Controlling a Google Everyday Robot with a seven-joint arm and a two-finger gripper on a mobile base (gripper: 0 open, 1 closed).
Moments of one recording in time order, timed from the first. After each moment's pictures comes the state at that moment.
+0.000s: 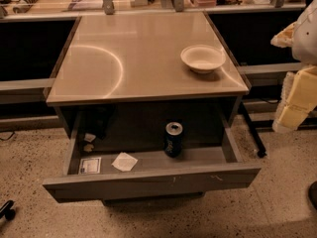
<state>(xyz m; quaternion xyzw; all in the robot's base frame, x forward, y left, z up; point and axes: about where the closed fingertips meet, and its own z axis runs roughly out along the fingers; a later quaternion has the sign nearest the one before) 0.438 -0.216 0.978 -0.60 0.78 -0.04 0.16</state>
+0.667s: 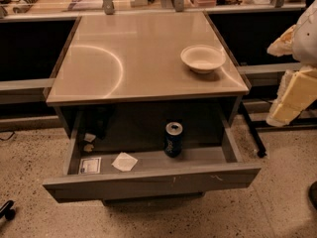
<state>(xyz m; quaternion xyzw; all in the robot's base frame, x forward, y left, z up) 0.440 -0.215 0.977 -0.60 0.78 -0.04 0.17</state>
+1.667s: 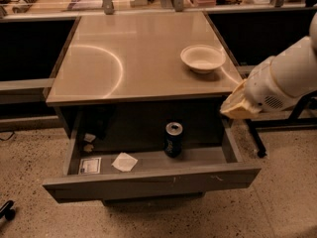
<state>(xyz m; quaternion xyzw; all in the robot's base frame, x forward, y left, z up) 0.486 -0.176 0.867 -0.57 0.78 0.05 0.26</state>
